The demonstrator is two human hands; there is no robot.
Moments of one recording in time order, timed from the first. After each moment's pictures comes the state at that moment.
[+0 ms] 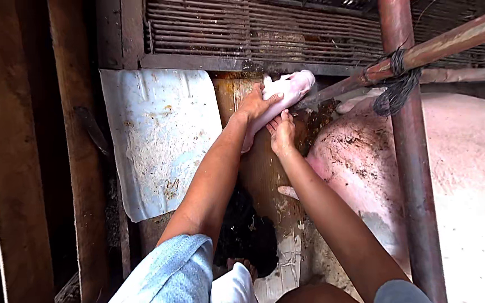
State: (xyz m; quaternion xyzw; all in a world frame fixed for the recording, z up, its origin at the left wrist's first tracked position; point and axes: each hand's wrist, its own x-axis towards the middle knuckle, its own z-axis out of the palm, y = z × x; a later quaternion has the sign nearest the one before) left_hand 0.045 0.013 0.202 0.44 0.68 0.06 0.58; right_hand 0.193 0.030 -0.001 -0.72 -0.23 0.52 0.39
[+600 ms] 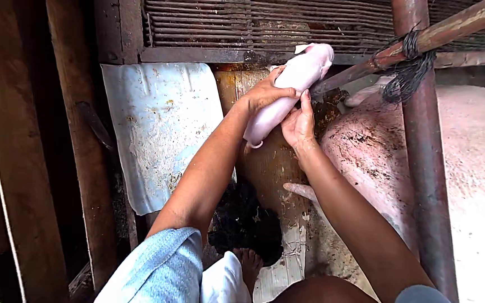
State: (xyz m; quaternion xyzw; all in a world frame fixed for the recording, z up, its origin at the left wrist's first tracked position) left_hand 0.053 0.030 0.119 0.42 0.50 0.33 0.68; right_hand 0.208 0.037 0.029 -0.60 -0.23 0.61 0.47
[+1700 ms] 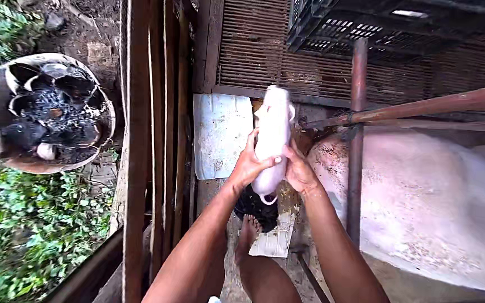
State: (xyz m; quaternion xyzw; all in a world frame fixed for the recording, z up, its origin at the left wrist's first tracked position) left_hand -0.025 -0.100 0.229 0.22 0.57 0.45 0.65; right_hand 0.123 -0.040 0.258 -0.54 -0.34 0.74 0.20
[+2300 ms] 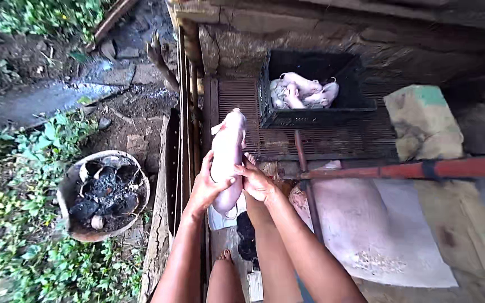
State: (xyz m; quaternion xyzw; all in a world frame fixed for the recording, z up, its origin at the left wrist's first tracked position) left_hand -0.211 0.002 0.489 0.34 0.64 0.46 0.52; right_hand -0.059 0.081 0.511 -0.45 -0.29 0.83 0.16
